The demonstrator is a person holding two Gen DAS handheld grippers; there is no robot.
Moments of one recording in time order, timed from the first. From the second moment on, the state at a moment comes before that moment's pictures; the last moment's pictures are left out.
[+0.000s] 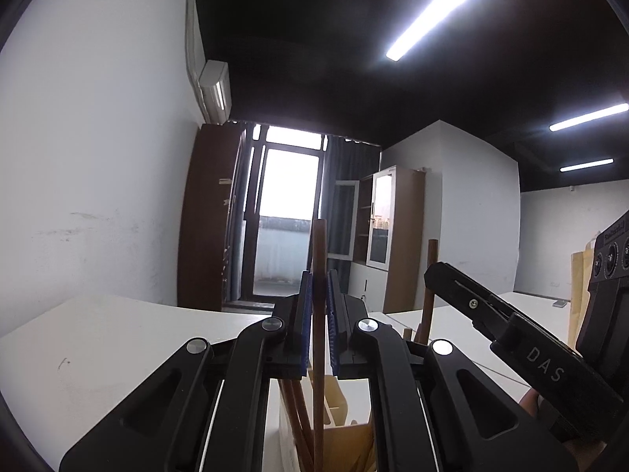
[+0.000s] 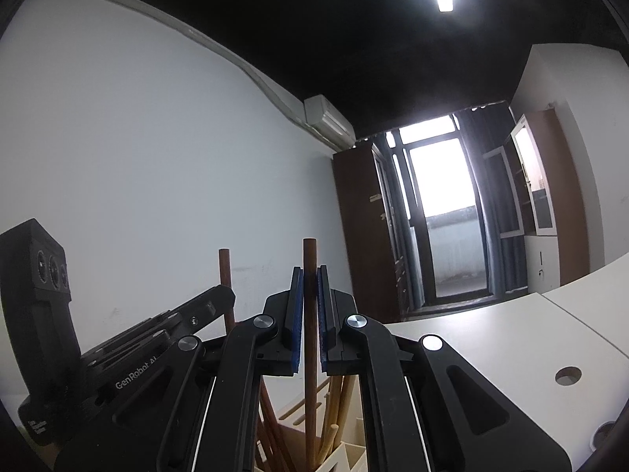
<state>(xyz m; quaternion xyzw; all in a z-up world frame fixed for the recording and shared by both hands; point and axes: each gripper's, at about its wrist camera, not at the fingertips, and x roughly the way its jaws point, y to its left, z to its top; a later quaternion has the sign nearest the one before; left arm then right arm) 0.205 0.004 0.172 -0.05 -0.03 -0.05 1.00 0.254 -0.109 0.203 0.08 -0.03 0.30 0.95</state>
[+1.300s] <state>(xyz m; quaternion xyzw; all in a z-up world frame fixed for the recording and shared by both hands) 0.140 0.009 0.128 -0.02 0.16 -0.03 0.99 0.185 -0.143 0.135 -0.01 0.12 0.26 0.96</state>
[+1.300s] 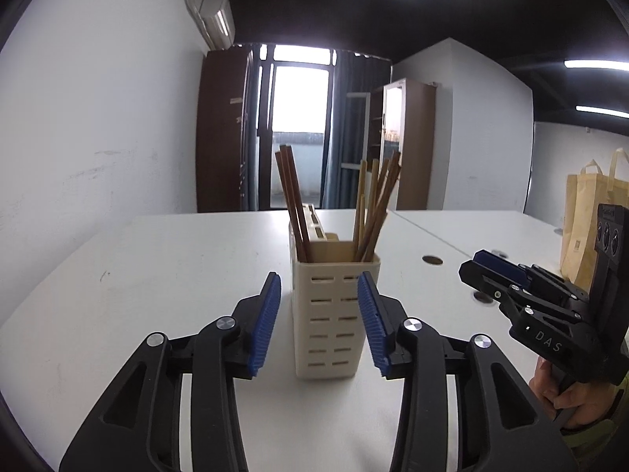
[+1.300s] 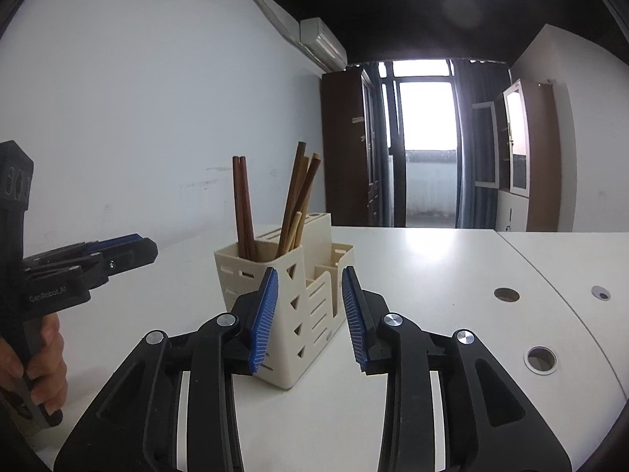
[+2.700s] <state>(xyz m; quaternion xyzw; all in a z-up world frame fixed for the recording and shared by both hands) 0.106 0.016 0.094 -0.02 0.19 0.00 0.98 0.158 -0.155 0.112 -0.02 0.14 0.31 0.94</state>
